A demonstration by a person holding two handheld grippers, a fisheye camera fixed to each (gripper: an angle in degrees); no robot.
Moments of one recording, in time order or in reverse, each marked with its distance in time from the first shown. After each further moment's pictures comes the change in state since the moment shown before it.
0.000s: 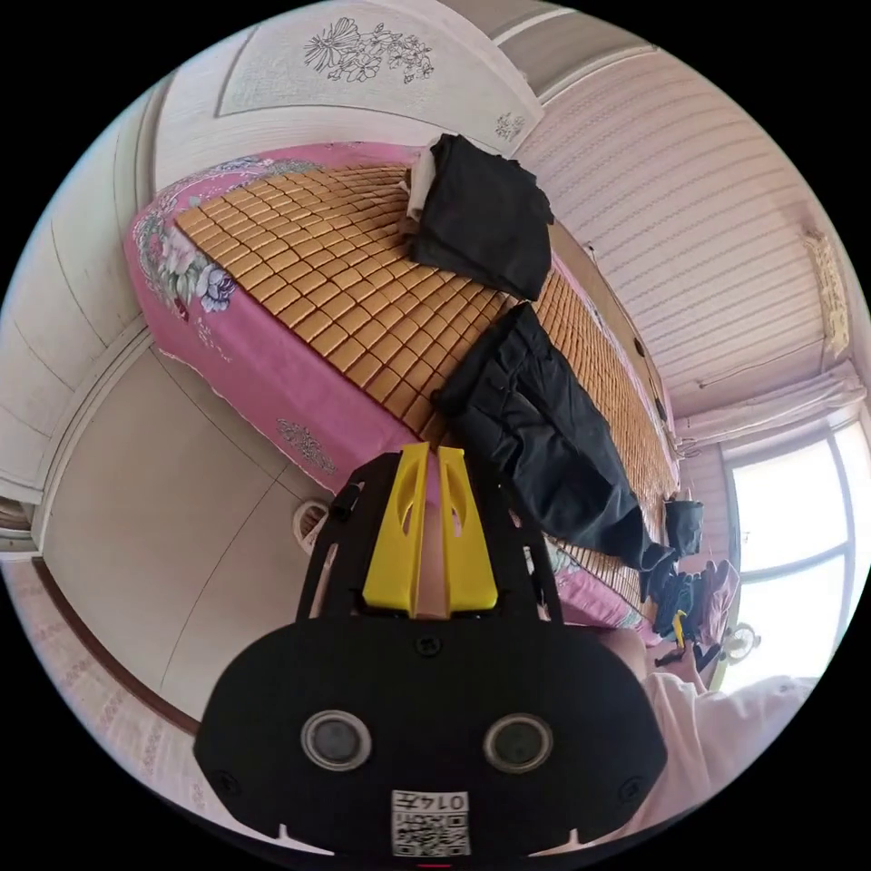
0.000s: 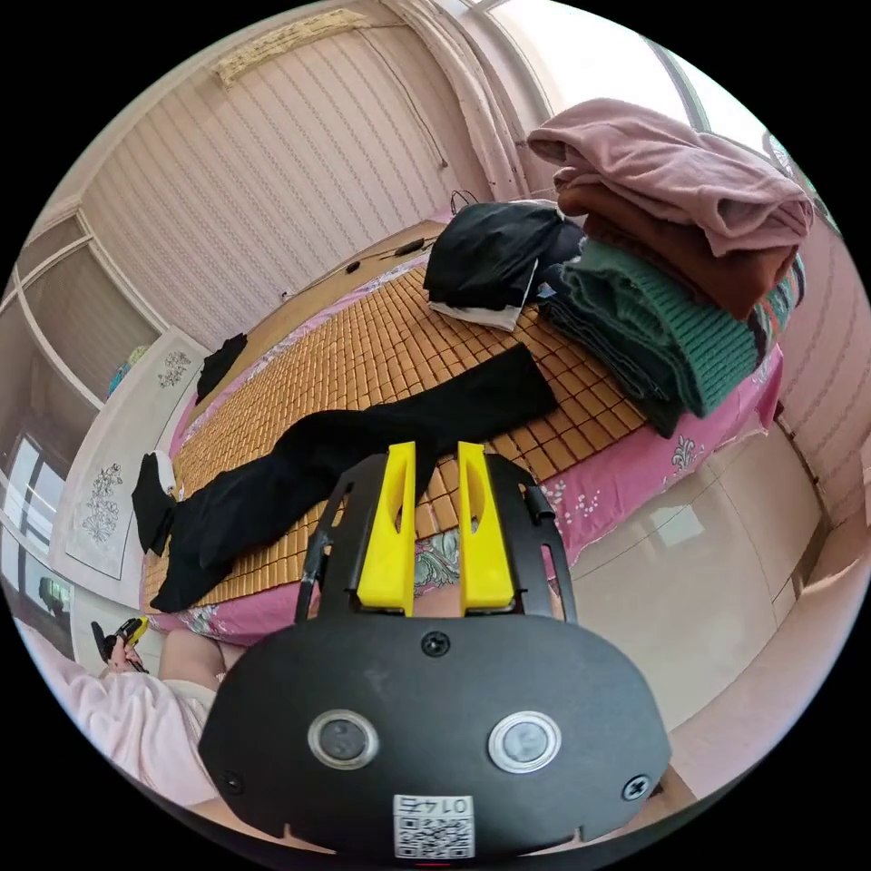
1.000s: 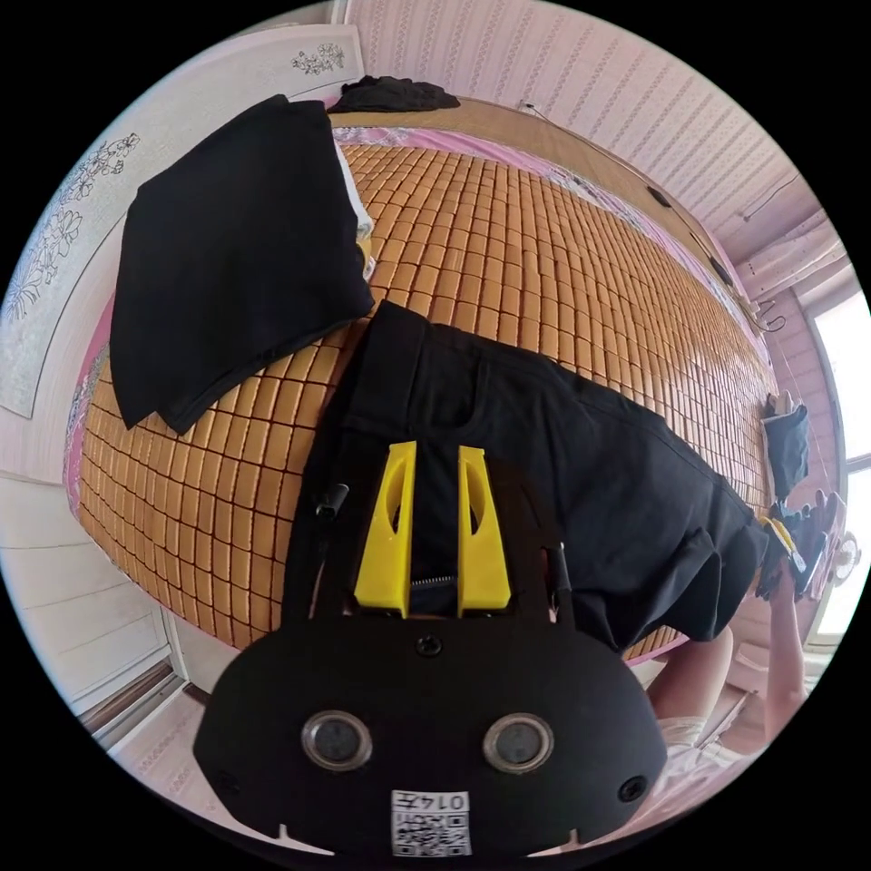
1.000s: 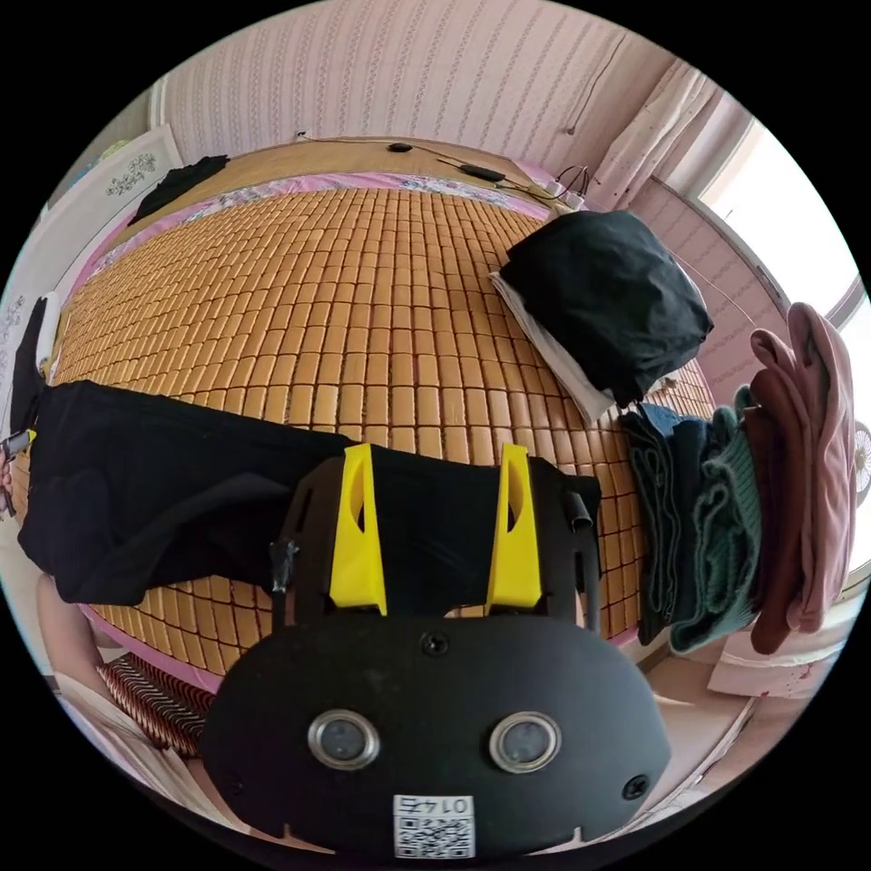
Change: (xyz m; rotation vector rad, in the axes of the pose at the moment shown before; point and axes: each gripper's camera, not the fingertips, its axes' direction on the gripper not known) left arm 0.236 -0.185 0.182 -0.220 -0.313 0.372; right arm -0.110 -0.161 0.163 -0.260 0.364 -0.393
